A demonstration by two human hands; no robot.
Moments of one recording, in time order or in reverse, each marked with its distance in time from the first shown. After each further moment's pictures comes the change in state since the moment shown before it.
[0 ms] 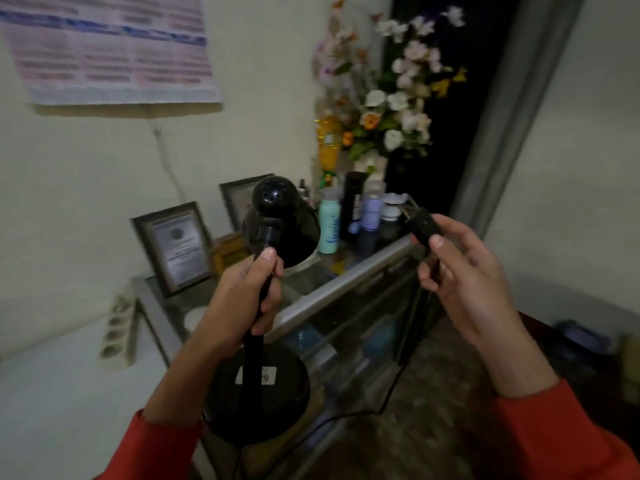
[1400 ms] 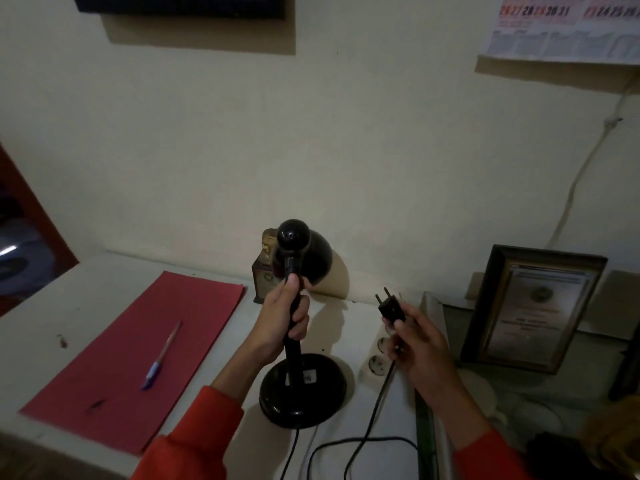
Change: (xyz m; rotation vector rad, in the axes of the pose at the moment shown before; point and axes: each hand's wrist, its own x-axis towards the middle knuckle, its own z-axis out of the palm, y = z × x) left_hand -0.077 -0.091 -0.402 -0.054 0.877 0.045; right_hand 0.073 0.404 0.388 0.152 -0.832 0.656
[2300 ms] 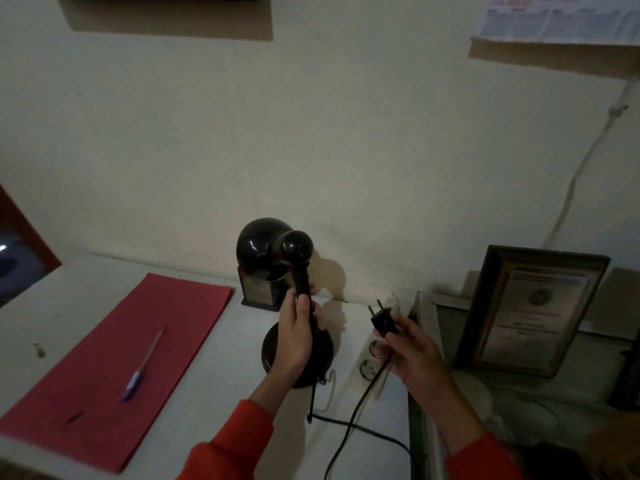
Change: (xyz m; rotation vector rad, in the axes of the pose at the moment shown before) left_hand 0.023 -0.064 0.030 0.284 0.357 0.126; right_hand 0.019 0.019 -0.022 0.171 -0.020 0.133
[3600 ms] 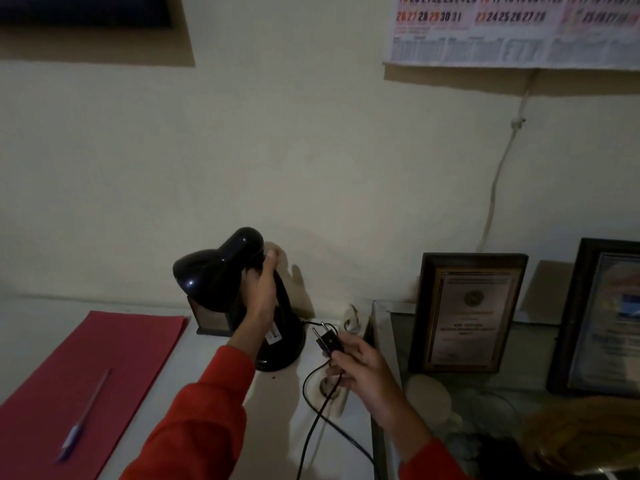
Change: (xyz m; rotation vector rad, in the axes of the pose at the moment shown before) left_hand 0.092 0.032 0.046 -0.039 0.173 -0.175; right_hand -0.007 -0.004 0.006 -0.269 0.068 0.091
